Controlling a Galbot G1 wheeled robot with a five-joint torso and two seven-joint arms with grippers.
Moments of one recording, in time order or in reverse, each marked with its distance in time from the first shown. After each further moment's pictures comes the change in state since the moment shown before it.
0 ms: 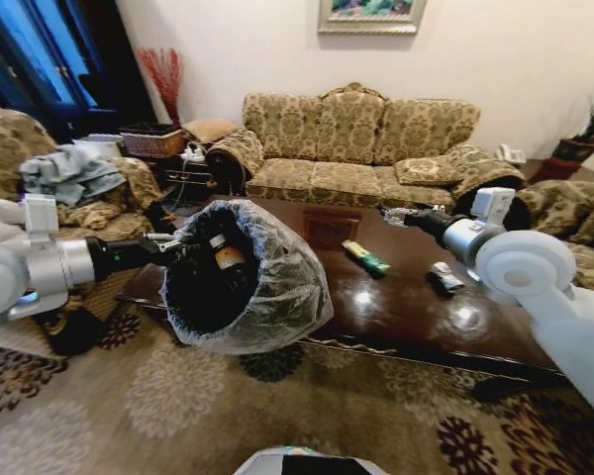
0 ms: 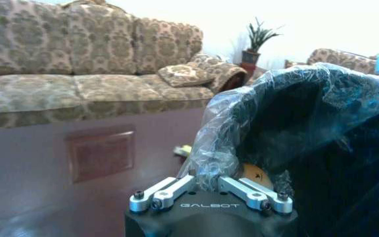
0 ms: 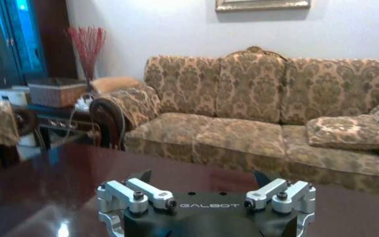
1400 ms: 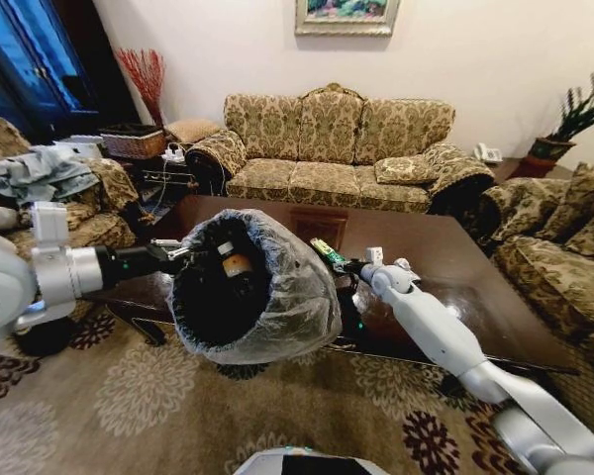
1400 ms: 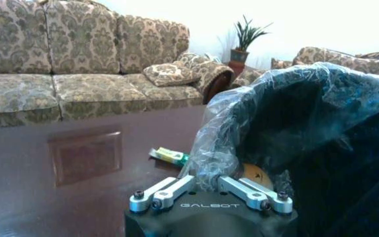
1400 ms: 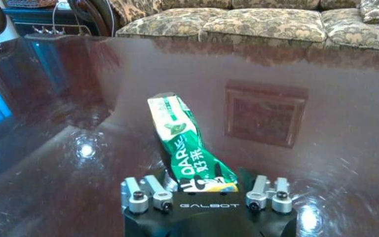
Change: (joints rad) left arm 0.015 0.008 -0.009 -0.035 -0.022 -0.011 -0.014; right arm 0.140 0.468 -0.371 -0.883 -0.527 0.152 -0.484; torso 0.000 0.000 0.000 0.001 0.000
